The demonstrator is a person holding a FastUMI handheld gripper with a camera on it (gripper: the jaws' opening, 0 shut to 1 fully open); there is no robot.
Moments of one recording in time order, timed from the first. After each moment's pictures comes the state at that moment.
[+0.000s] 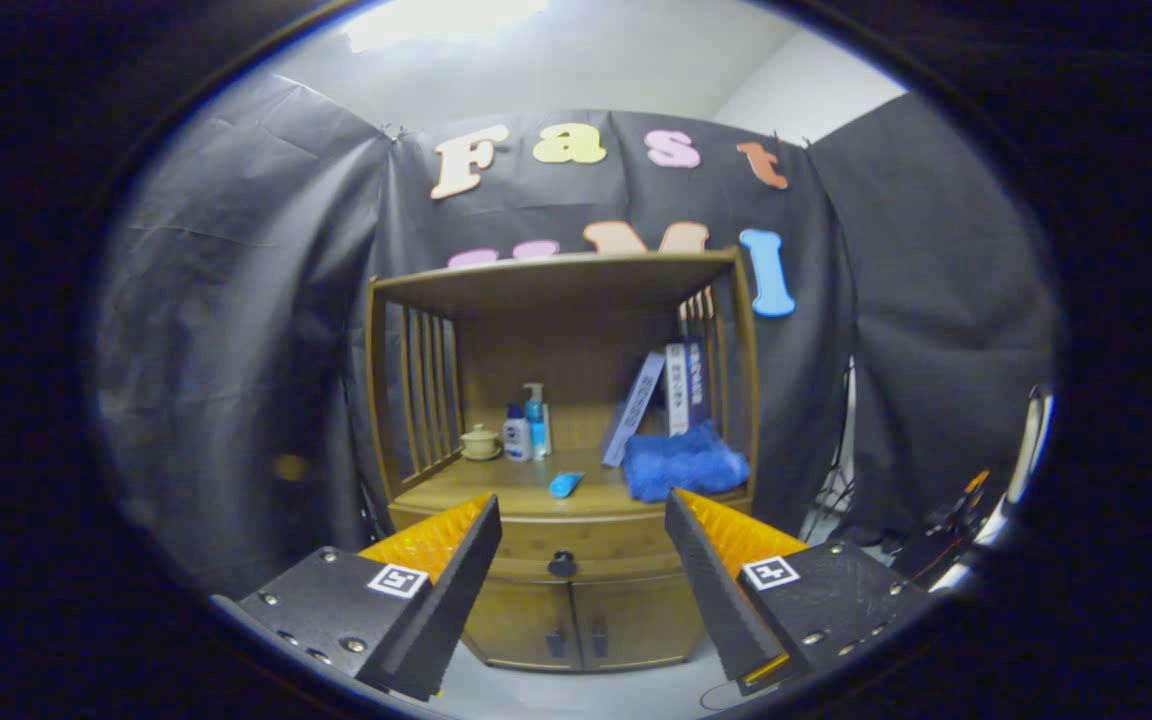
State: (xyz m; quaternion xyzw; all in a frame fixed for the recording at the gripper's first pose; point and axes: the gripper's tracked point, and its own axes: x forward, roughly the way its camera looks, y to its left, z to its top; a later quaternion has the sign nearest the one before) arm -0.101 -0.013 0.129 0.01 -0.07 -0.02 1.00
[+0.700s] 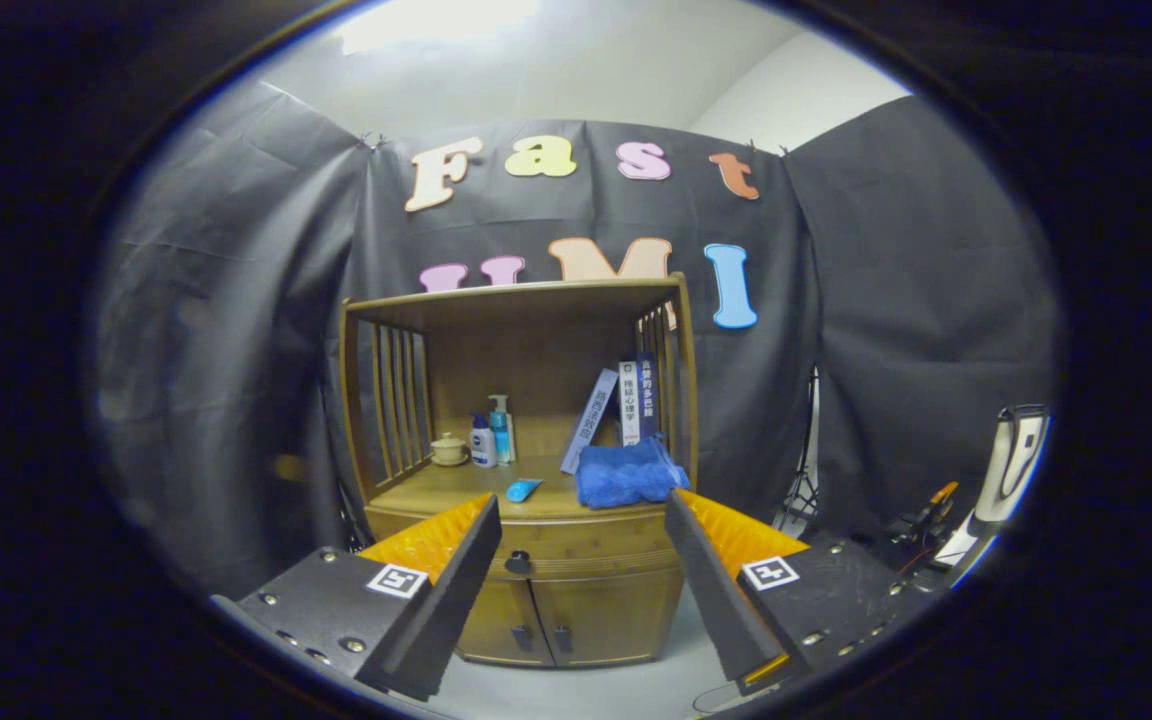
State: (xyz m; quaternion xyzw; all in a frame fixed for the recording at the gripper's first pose) arm -0.127 -0.048 0.133 0.02 -0.06 -0.03 1.00
